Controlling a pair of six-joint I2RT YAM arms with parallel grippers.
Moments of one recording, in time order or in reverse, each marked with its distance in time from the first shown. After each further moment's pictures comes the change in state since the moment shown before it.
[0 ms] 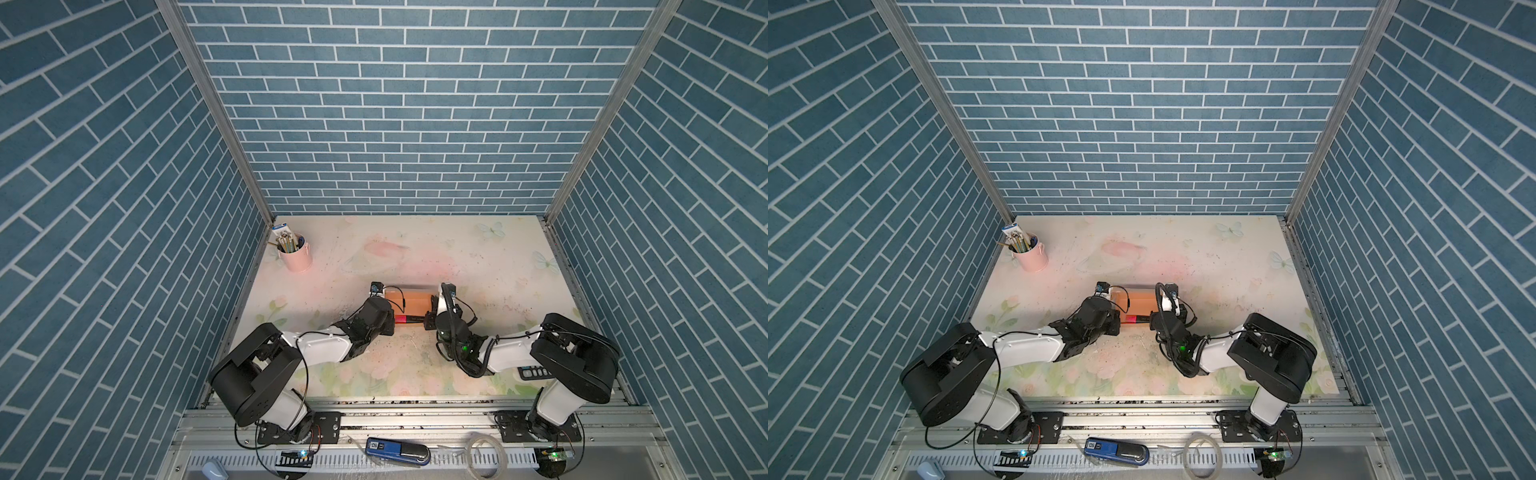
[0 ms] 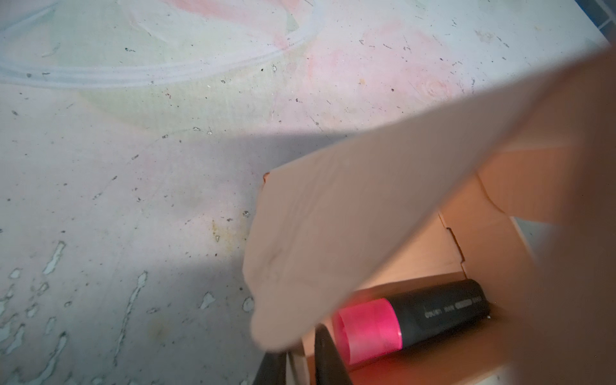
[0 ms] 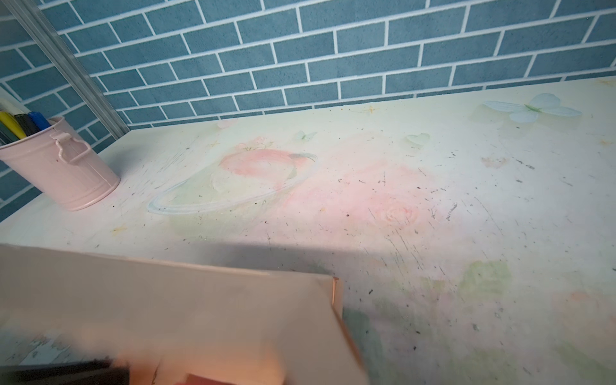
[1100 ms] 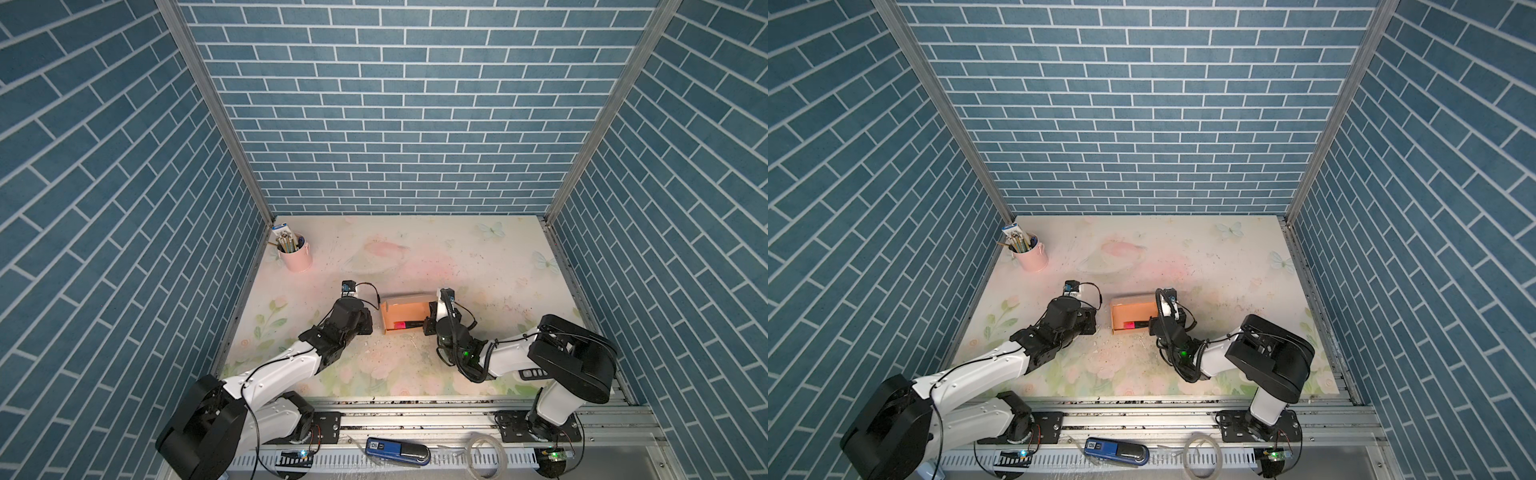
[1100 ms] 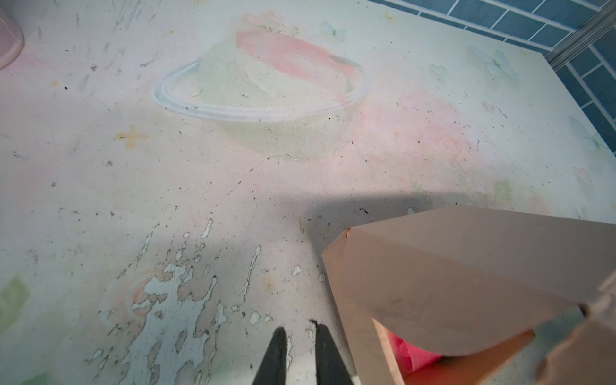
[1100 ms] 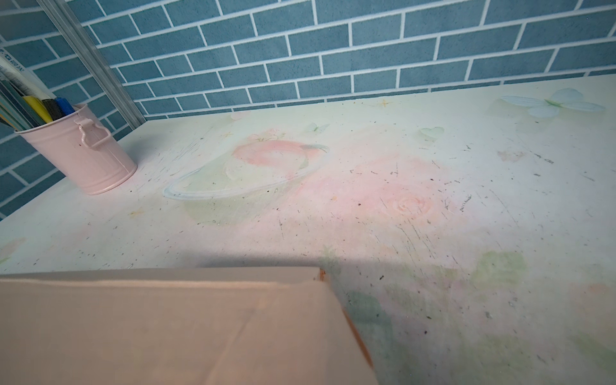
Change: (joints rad) left arm 0.142 -0.346 -0.084 -0.216 0.029 -0.004; right arm 0.023 0.008 -0.029 0.051 -0.011 -0.015
